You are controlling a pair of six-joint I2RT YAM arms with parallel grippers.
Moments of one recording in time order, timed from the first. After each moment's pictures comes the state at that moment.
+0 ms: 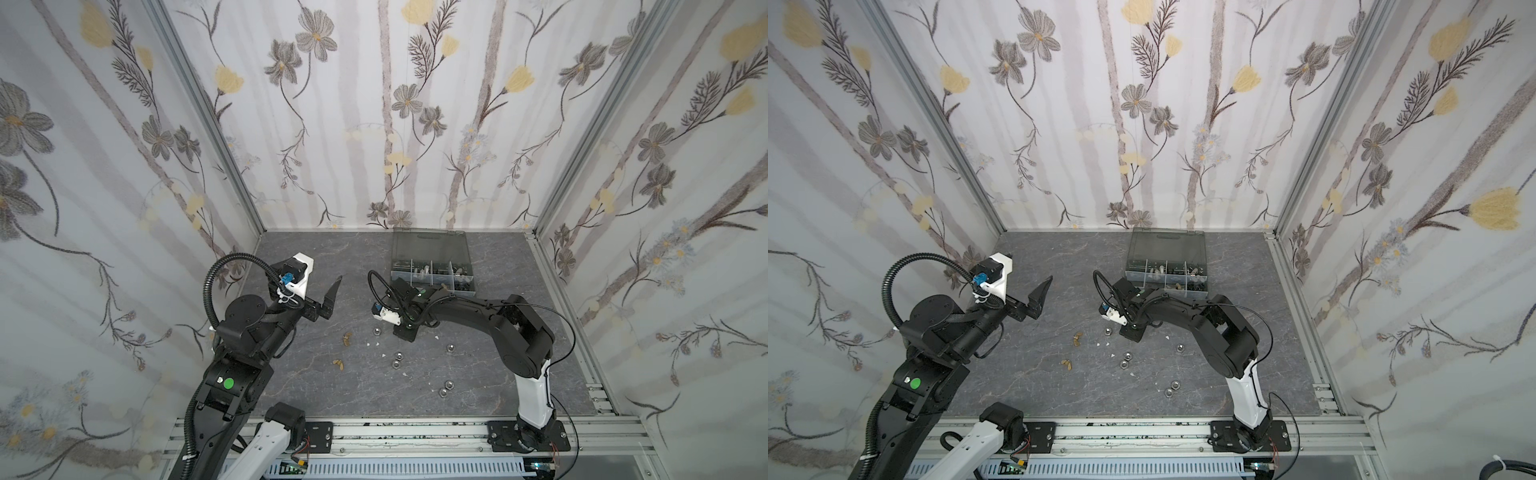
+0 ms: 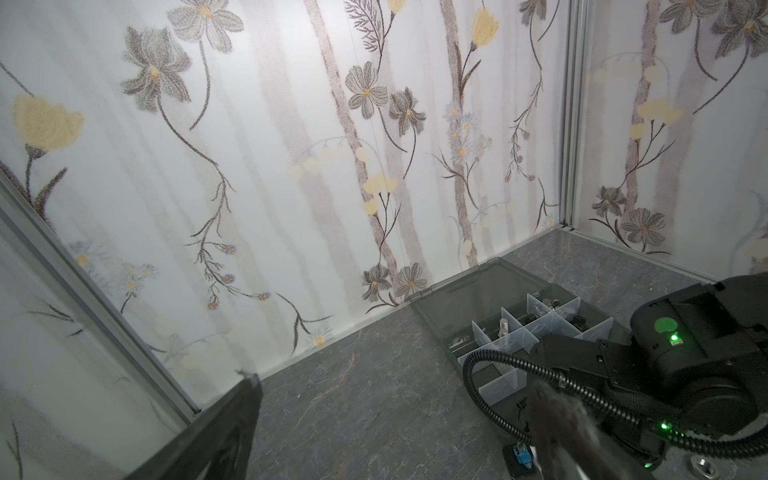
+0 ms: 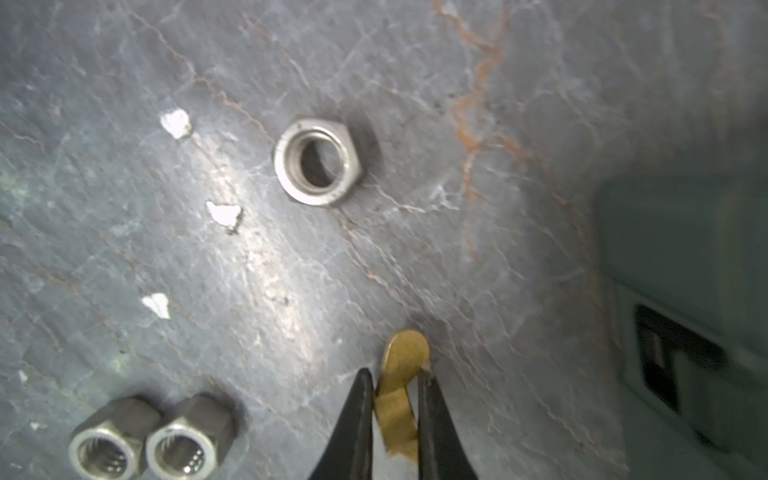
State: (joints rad) left arm -0.36 0.64 0.97 -0.35 0.07 0.21; right arm 0.82 1.99 1.39 -0.67 -0.07 -0.37
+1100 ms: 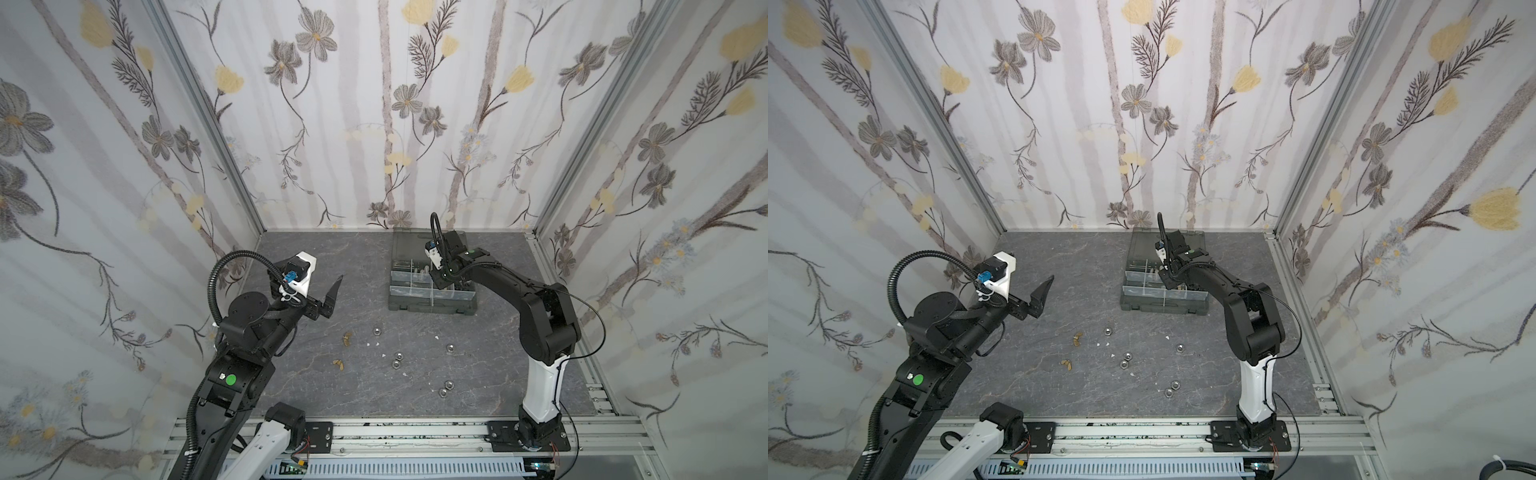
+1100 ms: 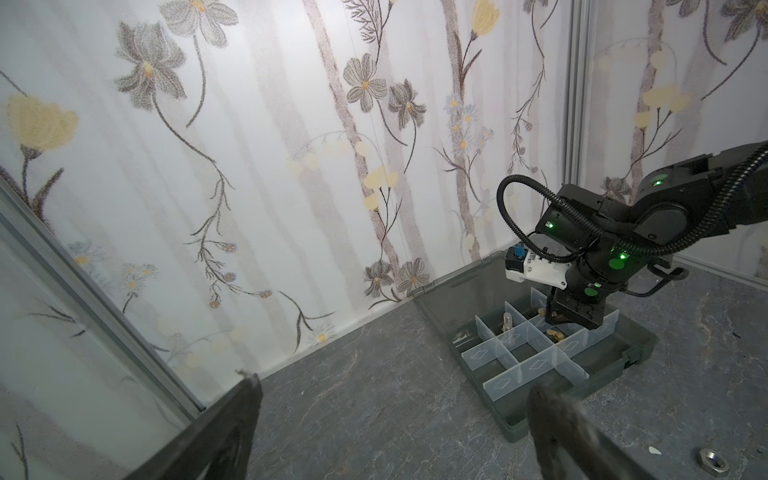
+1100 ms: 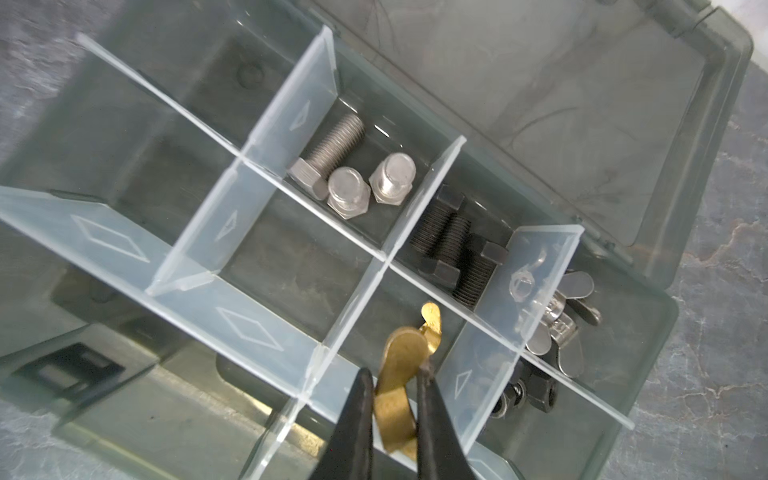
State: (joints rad) left arm -0.36 0.65 0.97 -0.35 0.07 0.23; right arm 0.45 1.99 1.56 -0.64 0.08 -0.11
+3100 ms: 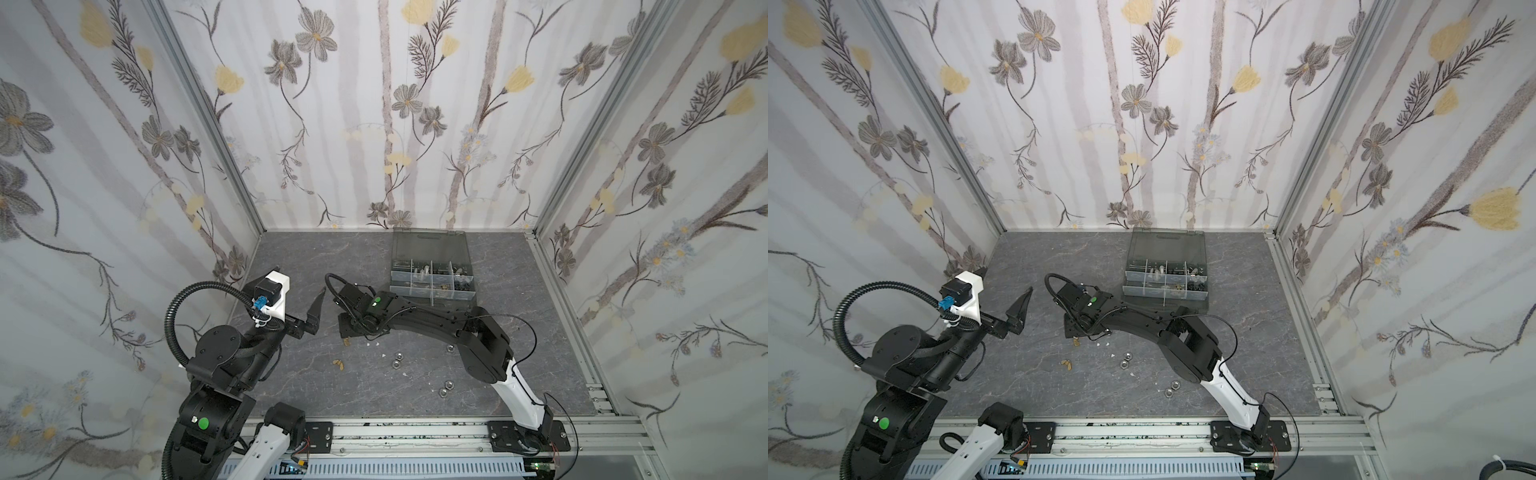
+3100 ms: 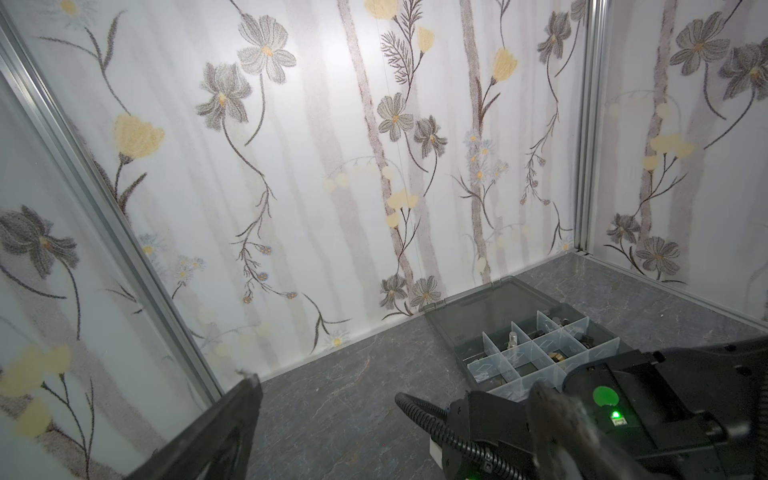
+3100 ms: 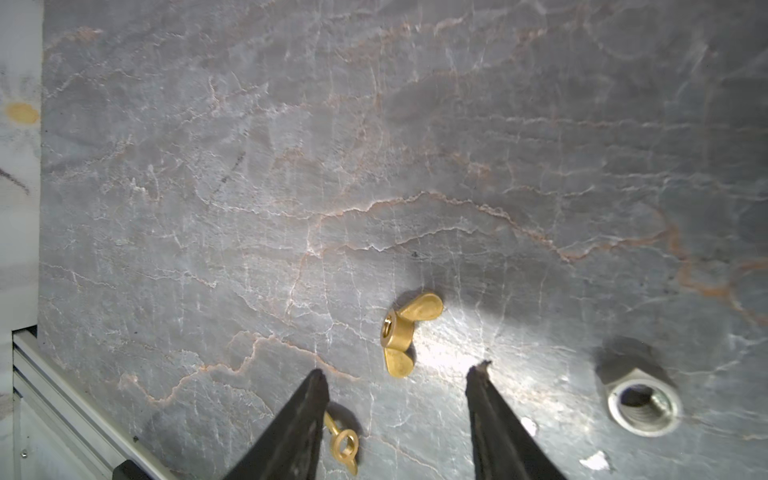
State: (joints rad) left arm -0.37 0.47 0.98 -0.45 0.01 0.18; right arm 1.07 2.28 1.90 -0.67 -0.03 0.83
